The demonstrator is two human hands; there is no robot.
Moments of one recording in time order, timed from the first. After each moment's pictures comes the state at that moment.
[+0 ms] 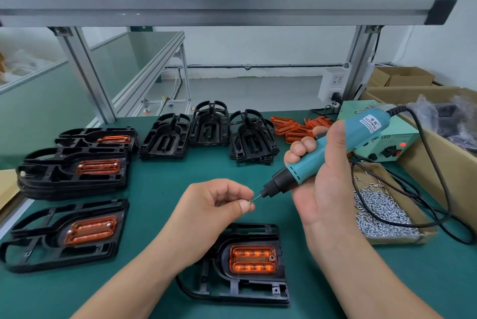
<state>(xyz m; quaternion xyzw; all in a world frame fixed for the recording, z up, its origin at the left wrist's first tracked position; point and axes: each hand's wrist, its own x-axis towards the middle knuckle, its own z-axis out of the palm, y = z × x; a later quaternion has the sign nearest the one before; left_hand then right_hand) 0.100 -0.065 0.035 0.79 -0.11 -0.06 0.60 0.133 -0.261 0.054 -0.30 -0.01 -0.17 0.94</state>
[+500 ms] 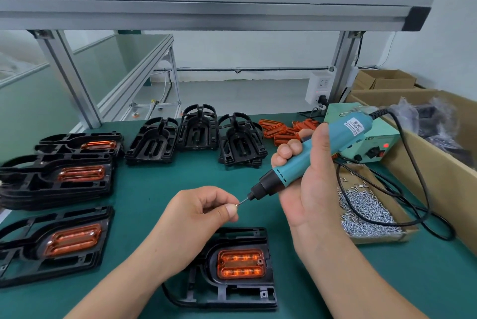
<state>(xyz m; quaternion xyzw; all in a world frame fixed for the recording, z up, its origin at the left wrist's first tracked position) 0.100 -0.063 0.034 0.83 -0.11 -0.05 0.54 0.132 -0.261 0.055 -0.29 -0.02 -0.17 0.94</state>
